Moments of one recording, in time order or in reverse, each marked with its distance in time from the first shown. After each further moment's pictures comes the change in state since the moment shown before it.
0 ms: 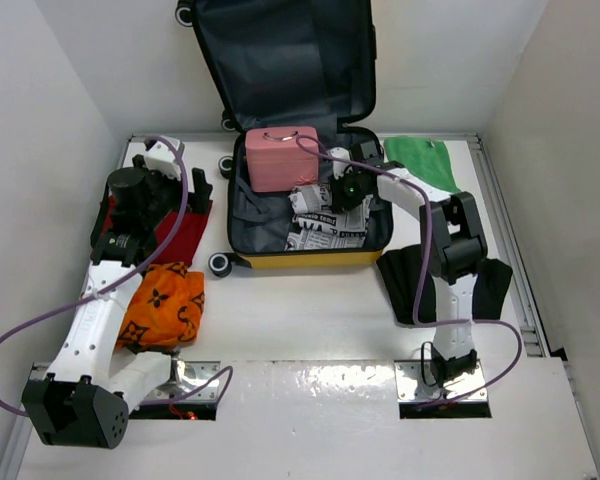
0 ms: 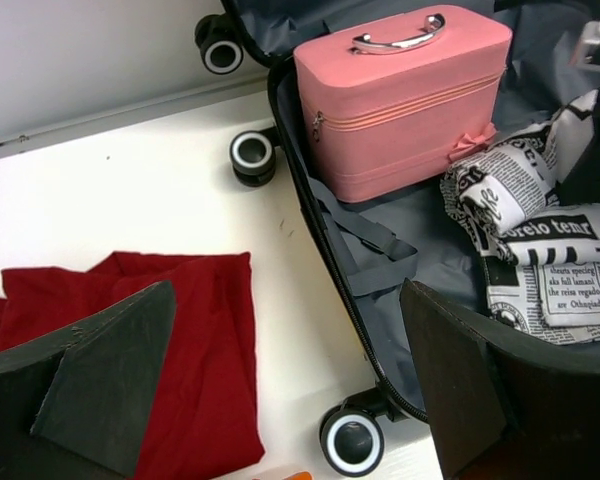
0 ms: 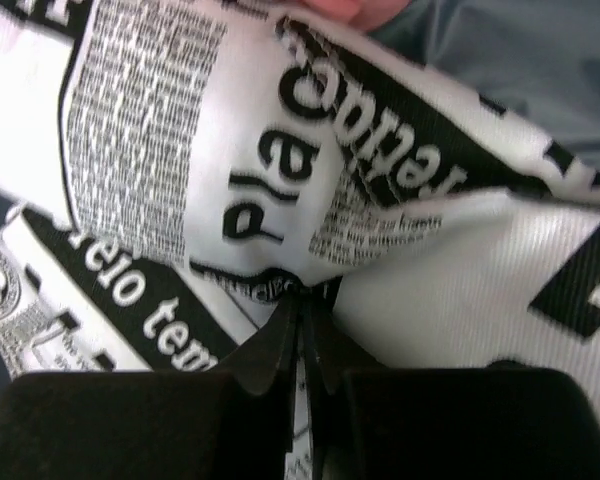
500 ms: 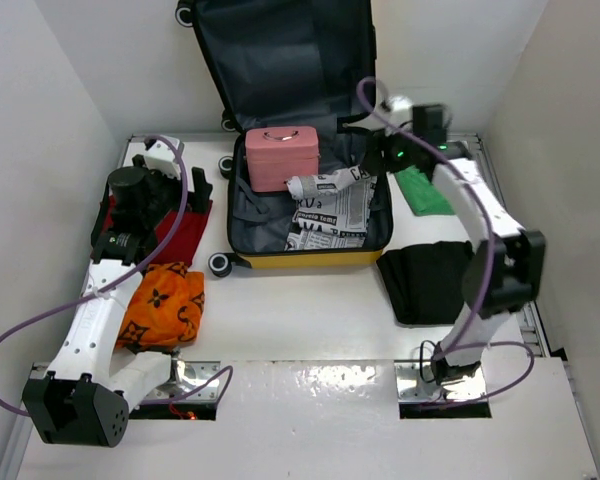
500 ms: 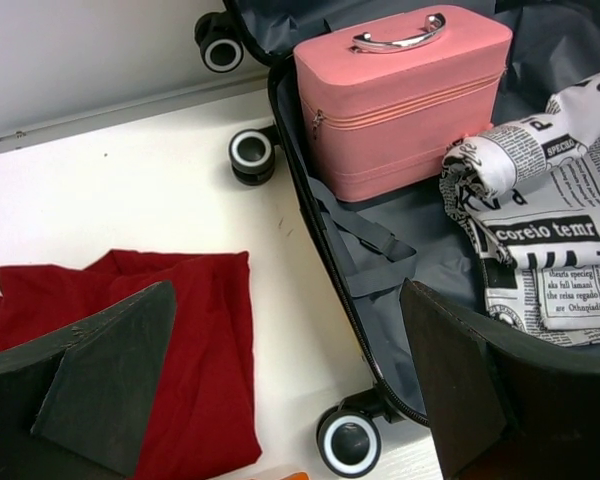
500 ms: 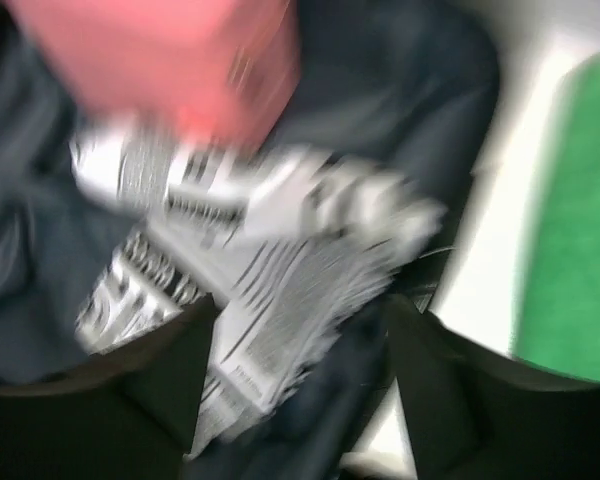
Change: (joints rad) left arm 0.003 0.008 0.003 -0.002 -0.002 -0.009; right arm -0.162 -0.358 -0.013 -0.047 0.017 0.124
